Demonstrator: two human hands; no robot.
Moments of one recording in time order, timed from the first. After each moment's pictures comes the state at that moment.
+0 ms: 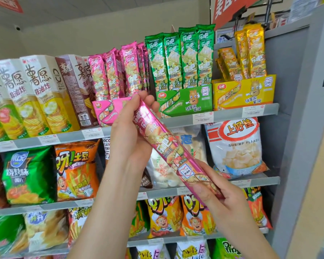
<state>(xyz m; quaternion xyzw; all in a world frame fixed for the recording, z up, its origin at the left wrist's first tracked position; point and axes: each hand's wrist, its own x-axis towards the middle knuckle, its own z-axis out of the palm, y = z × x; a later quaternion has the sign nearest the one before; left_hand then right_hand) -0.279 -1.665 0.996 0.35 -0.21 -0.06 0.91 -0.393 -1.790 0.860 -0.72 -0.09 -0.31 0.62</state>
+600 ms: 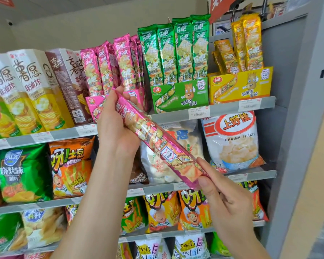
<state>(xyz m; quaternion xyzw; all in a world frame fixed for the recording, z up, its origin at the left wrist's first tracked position) -0.258 -1.662 1.004 0.27 -0.14 -0.06 0.95 -0.389 -1.785 0.848 -0.71 -0.07 -0.52 0.47</state>
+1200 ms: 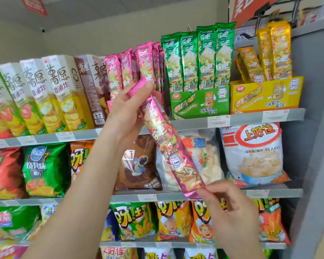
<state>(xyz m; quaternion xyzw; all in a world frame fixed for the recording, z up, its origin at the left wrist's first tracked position) -0.243 -1.634 1.024 0.57 -0.29 0.02 0.77 -0.368 -1.774 0.843 -0.68 -0.04 -0.48 0.55</state>
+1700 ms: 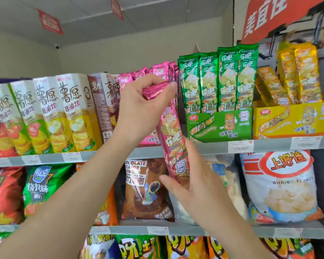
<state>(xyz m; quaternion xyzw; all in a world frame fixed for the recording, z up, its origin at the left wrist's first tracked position) -0.211 -1.633 1.061 0.66 -0.40 0.33 0.54 -0.289 -1.742 0.928 -0.87 -0.09 -0.34 0.35</state>
